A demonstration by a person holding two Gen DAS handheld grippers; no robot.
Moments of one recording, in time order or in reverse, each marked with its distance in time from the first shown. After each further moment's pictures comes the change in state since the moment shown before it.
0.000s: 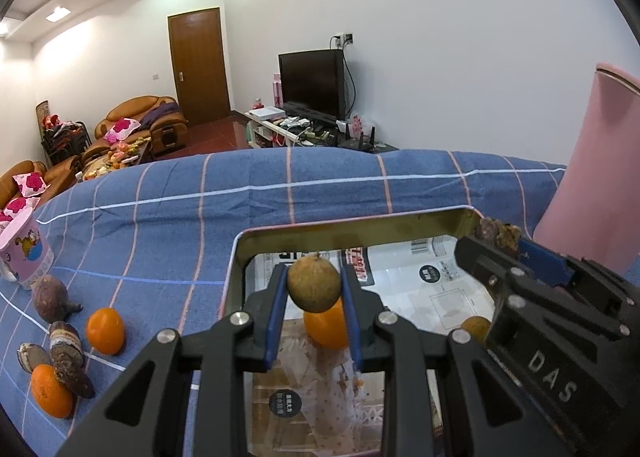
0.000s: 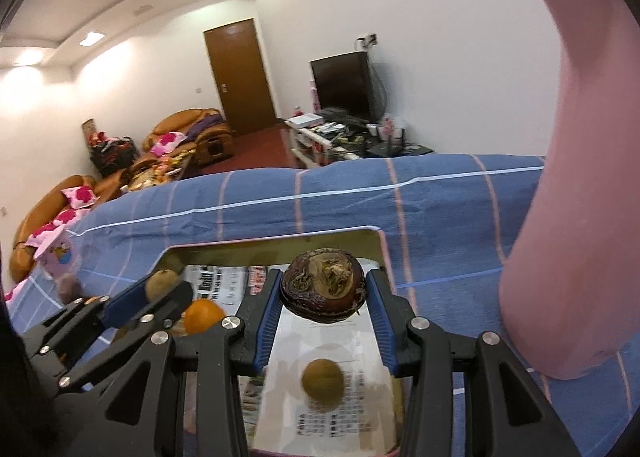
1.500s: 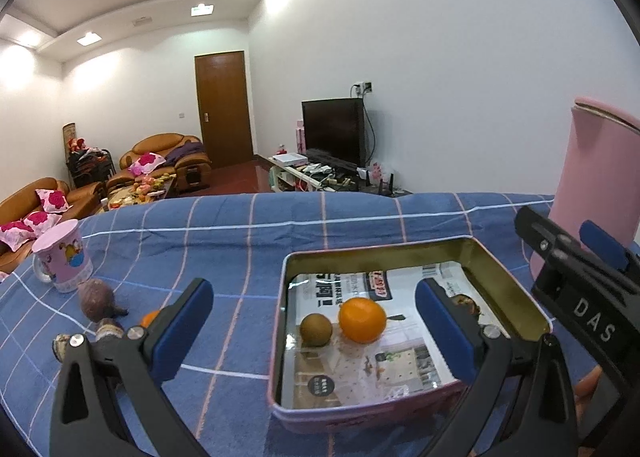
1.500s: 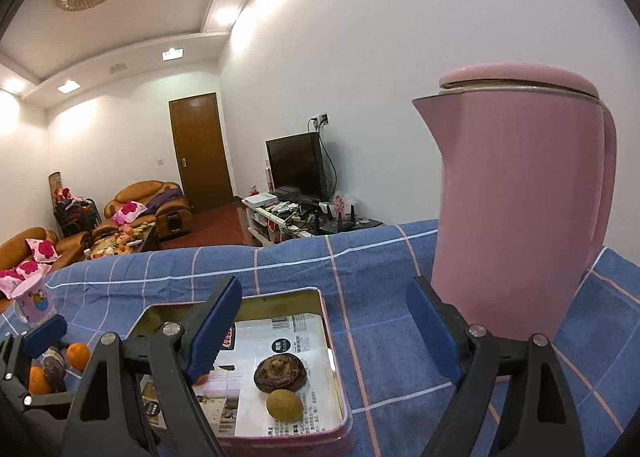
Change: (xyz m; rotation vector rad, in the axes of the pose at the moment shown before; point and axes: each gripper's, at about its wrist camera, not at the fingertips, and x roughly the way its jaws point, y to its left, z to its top) left arm -0.055 0.015 -0.020 -0.026 -0.190 0.077; right arm -0.062 0.002 -0.013 0.044 -0.322 -0.213
